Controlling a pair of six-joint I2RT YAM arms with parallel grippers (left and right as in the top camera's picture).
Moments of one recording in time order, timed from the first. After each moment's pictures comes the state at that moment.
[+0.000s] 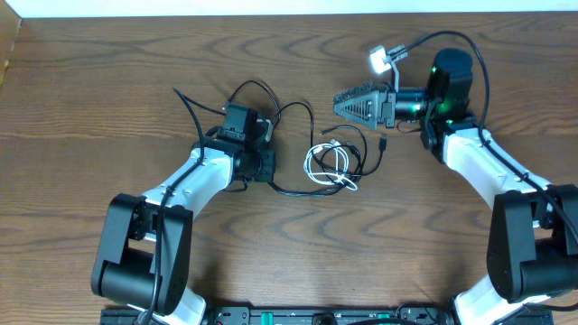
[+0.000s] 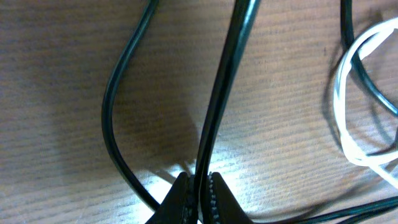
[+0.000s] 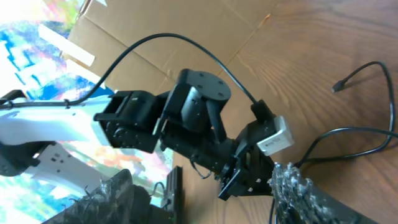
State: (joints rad) left arm -0.28 1.73 0.94 -0.47 0.24 -0.16; right arm 0.16 1.78 1.07 0.46 -1.38 0.65
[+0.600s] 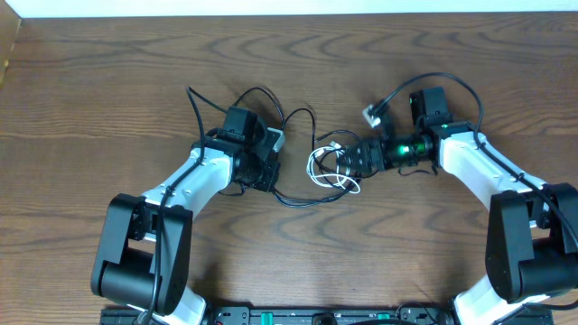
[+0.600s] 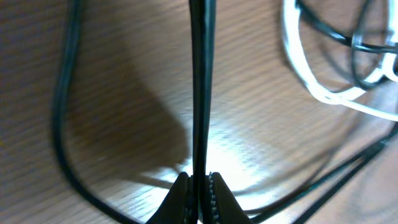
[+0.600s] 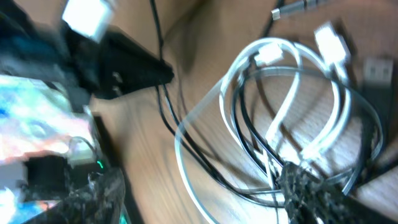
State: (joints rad) left arm -0.28 1.73 0.94 -0.53 0.39 0.09; right arm 0.18 1.78 1.03 -0.54 -0.93 -0.04
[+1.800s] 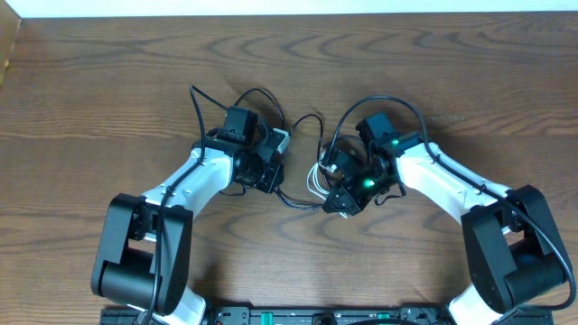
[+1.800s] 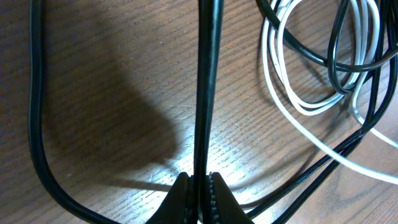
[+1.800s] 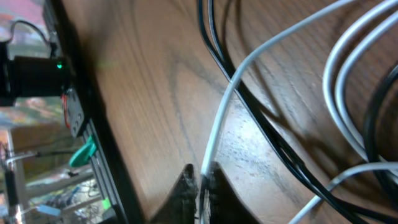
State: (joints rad) left arm -0.28 1.73 0.94 -0.52 0.44 0.14; right arm 0.44 1.78 1.03 -0.74 -0.80 -0.29
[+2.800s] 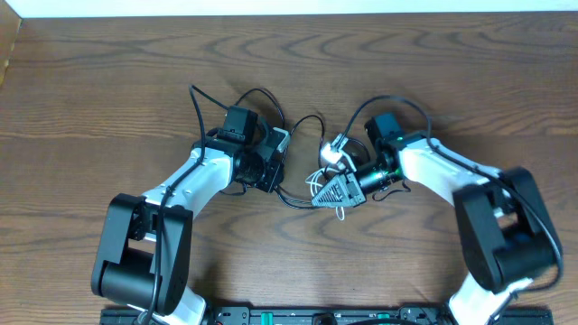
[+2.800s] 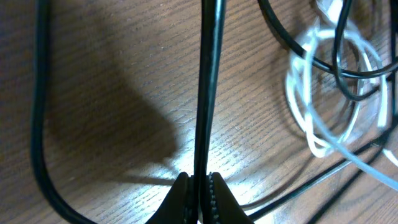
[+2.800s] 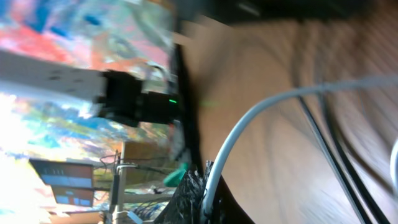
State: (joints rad) left arm -0.28 1.73 0.94 -0.51 0.44 0.14; right arm 0.37 1.85 1.02 -0.66 -1.29 -0.30
